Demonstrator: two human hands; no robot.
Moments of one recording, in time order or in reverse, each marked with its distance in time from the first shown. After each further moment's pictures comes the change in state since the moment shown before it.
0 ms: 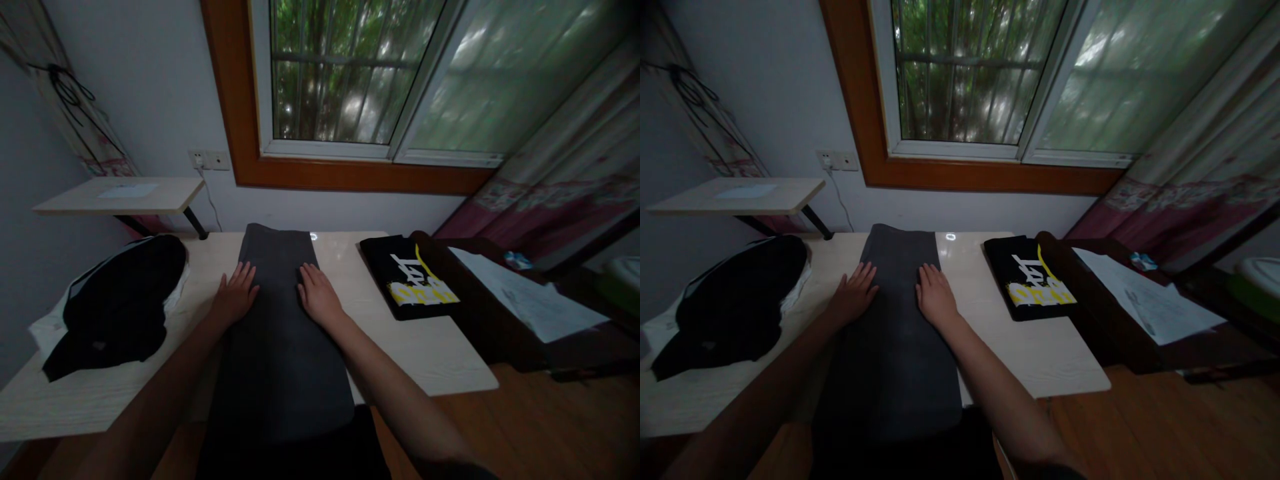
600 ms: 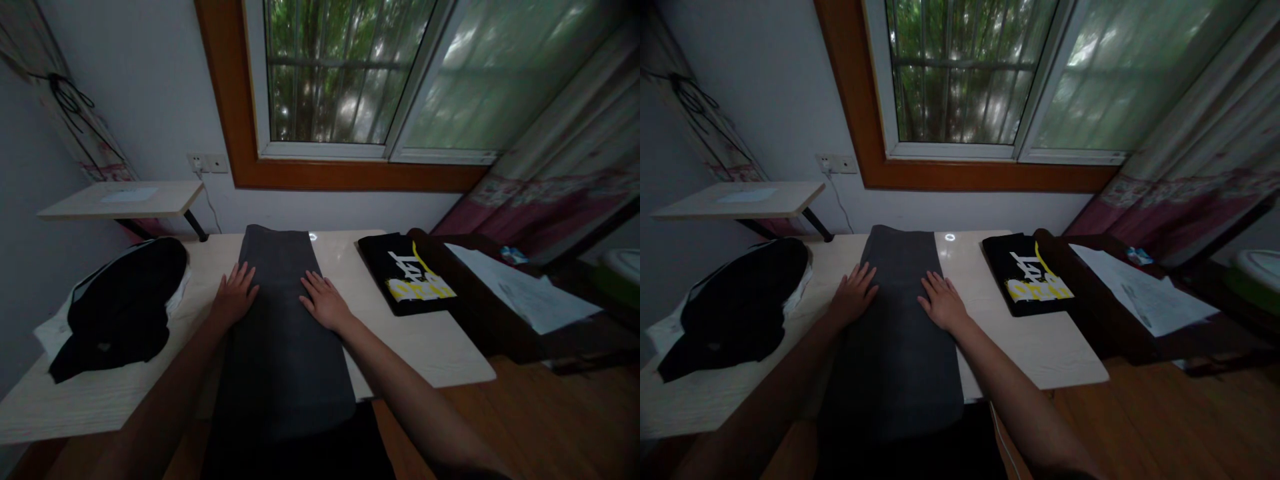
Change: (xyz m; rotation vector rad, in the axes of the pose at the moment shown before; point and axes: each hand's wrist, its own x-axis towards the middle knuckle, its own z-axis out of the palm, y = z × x) left_hand -0.001 -0.008 0.011 -0.098 0.085 -0.007; right_hand -0.023 0.022 0.001 0.020 -0.185 -0.029
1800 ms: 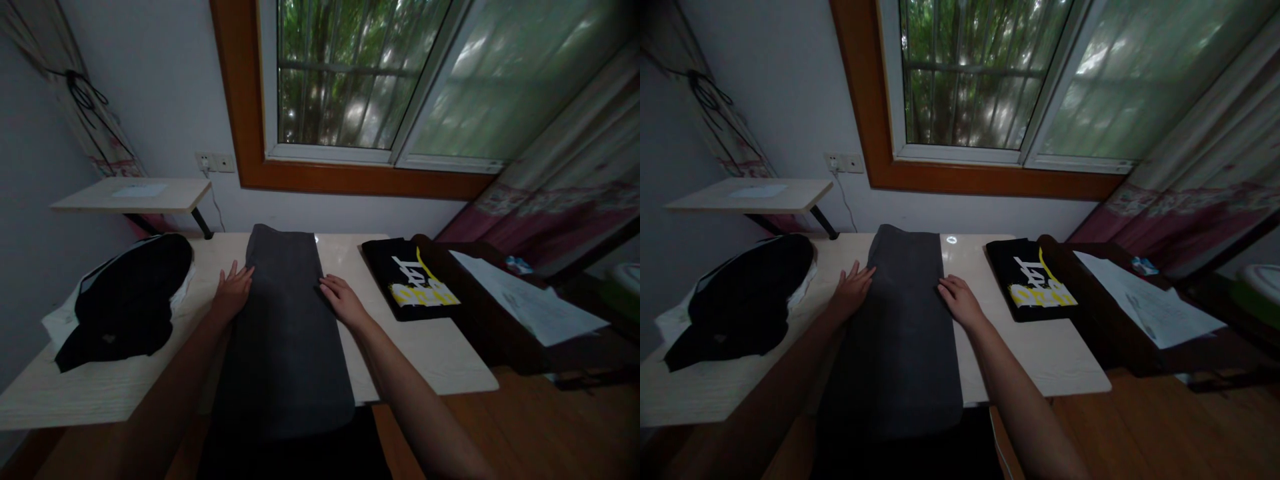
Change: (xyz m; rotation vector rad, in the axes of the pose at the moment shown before) left_hand 0.009 -0.015 0.001 -0.060 -0.076 -0.079; right_hand -0.004 0.044 -0.004 0.431 0.221 0.094
